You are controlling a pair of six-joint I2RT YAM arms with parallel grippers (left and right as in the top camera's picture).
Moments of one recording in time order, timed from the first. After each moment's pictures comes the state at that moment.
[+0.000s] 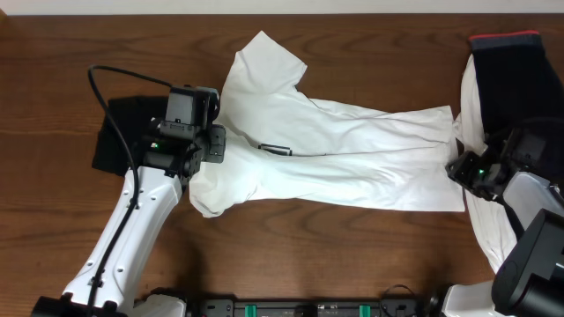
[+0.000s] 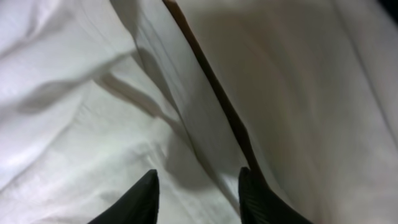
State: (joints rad) left arm -0.21 1.37 1.05 -0.69 -0.11 -0.07; right arm -0.44 1.62 0.77 -0.35 -0.30 0.20
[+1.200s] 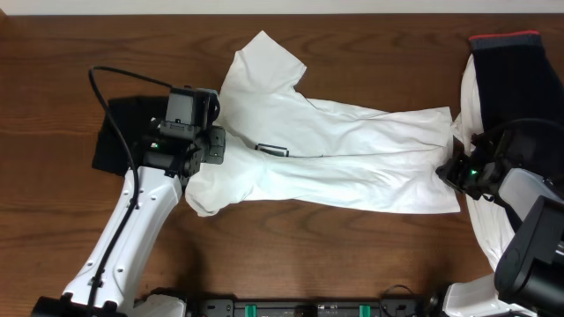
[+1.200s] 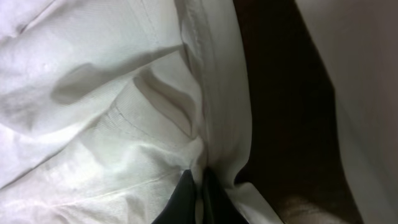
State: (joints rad) left arm -0.21 1.37 1.05 -0.71 -0.11 -0.07; right arm -0.43 1.69 0.77 -0.35 -0.45 0.18
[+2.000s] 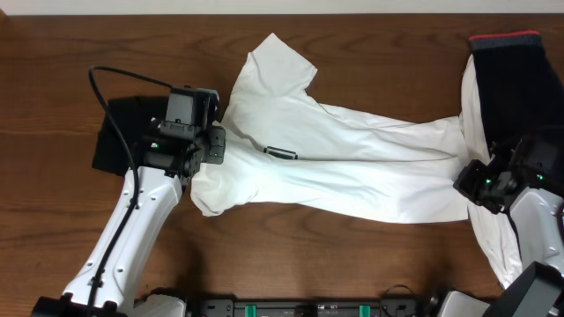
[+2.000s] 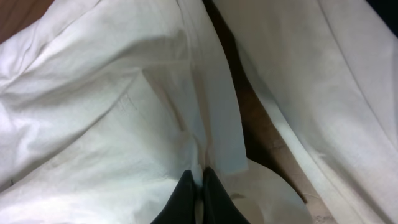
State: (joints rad) left arm -0.21 1.37 1.05 -0.71 -0.11 -0.07; right arm -0.46 1.40 0.77 -0.62 -0.28 0.22
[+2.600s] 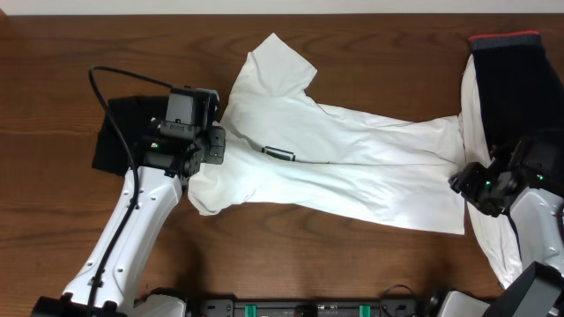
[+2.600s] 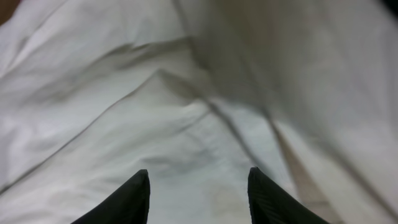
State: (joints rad) left arm -0.21 1.37 1.05 -0.71 -0.11 -0.07; right arm -0.46 1.40 0.77 -0.65 -0.24 0.25
